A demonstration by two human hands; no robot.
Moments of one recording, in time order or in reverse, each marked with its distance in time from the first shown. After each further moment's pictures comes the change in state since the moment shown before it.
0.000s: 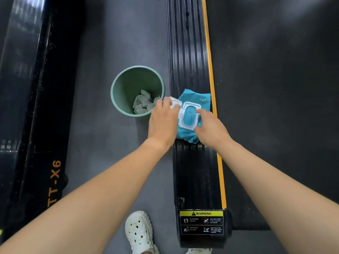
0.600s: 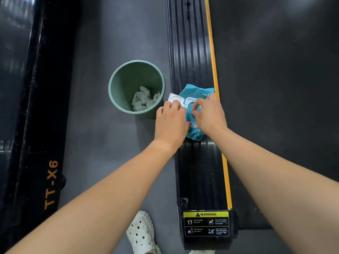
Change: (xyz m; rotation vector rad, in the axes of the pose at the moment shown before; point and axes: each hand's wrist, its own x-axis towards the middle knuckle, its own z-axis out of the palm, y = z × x) left_hand -0.006 0.009 0.025 -0.043 0.026 0.038; right_hand 0.041 -0.007 0.020 -0.047 0.267 0.037
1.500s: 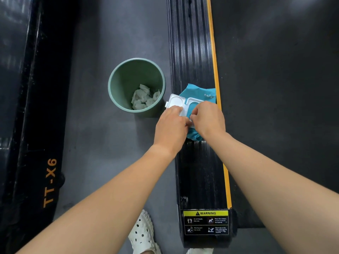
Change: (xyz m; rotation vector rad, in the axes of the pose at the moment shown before) left_hand -0.014 0.001 -0.007 -0.303 -0.140 -0.102; right_hand -0.007 -0.008 0.008 -0.110 -0.014 0.069
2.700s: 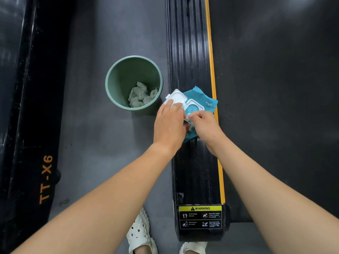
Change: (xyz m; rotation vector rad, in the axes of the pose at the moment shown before) left_hand 0.002 0.009 -0.002 0.109 0.124 0.069; right_hand -0.035 0.002 -0.016 0.777 -0.258 0.188
